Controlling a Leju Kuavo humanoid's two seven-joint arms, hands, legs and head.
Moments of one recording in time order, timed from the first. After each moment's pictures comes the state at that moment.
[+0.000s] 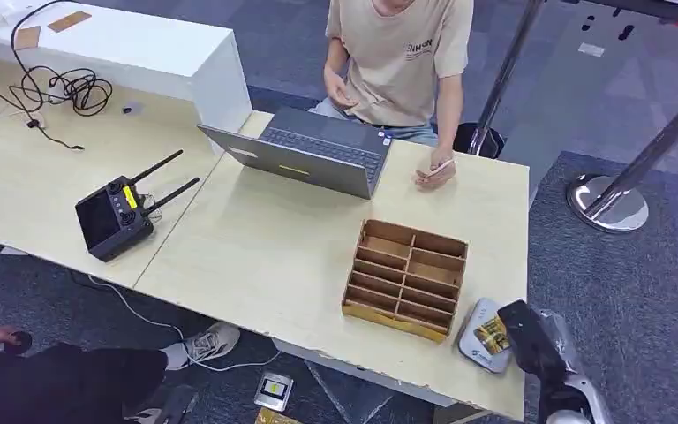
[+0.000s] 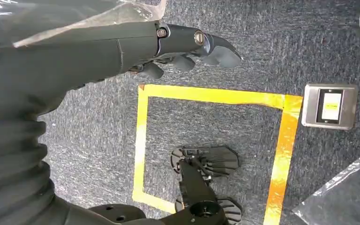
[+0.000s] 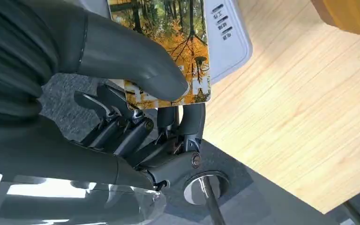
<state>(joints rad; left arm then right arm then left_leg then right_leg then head) -0.12 0.04 -0.92 -0.20 0.86 0.36 -0.17 -0.05 -0.43 0.32 -1.22 0.26 -0.36 0.04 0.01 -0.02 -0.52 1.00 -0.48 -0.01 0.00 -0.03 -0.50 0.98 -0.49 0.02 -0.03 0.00</state>
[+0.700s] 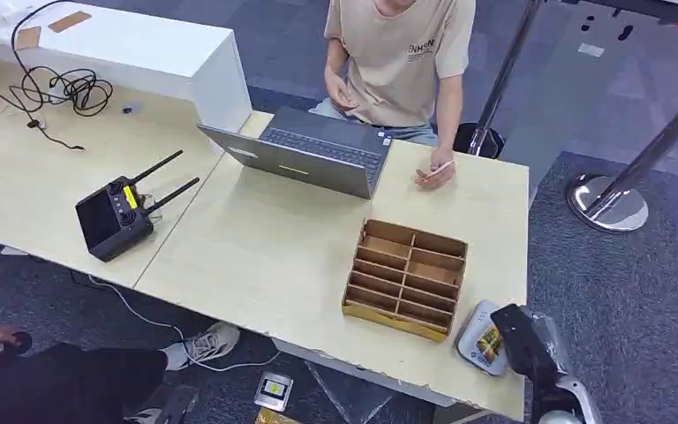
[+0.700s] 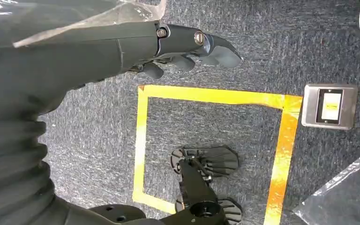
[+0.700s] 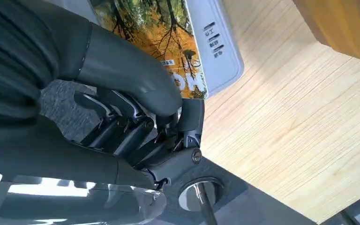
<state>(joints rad) -0.12 0.04 -0.92 -0.20 0.86 0.36 -0.17 -0.06 -0.42 0.36 -1.18 0.22 -0.39 -0.02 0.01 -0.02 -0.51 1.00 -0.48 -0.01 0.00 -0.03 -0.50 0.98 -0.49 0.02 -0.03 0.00</state>
